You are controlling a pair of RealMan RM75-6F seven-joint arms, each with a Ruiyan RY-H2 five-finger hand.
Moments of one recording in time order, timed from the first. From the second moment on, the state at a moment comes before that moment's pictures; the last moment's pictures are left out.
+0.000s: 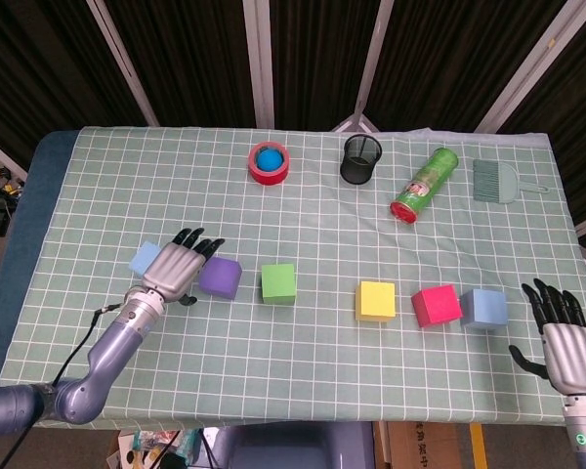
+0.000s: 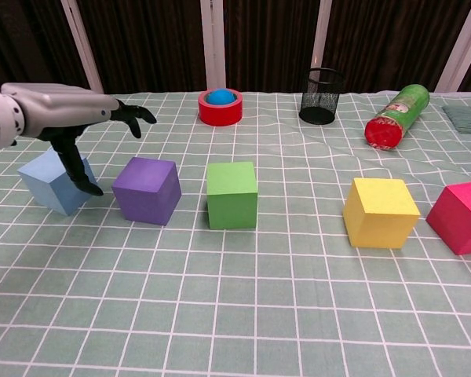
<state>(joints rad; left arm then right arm) -0.81 -1.36 -0.19 -1.76 0.82 0.92 0.77 0.08 -1.11 0.06 -1.62 -1.43 1.41 -0.03</state>
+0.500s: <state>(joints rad) -0.92 -1.46 -0.15 -1.65 0.73 0.90 0.80 0.08 -1.11 0.06 -1.62 -1.42 1.41 -0.03</state>
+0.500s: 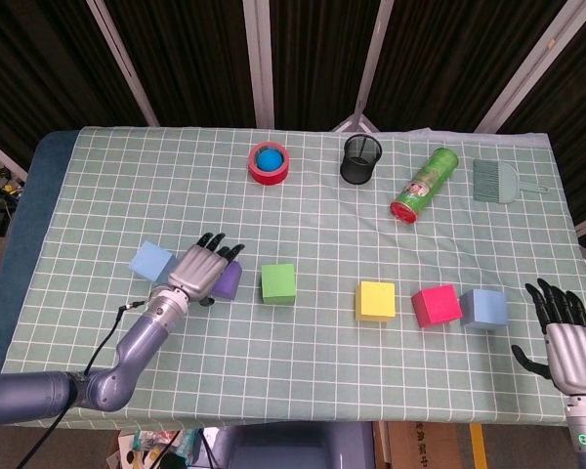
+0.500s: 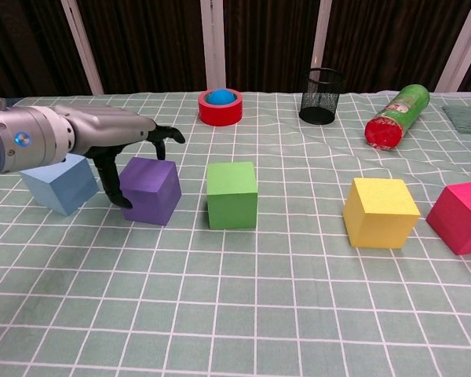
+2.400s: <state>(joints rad) -1.10 -1.63 -0.22 -1.76 0.32 1.23 0.98 0.07 -1.08 0.06 -1.64 -1.41 1.40 0.02</state>
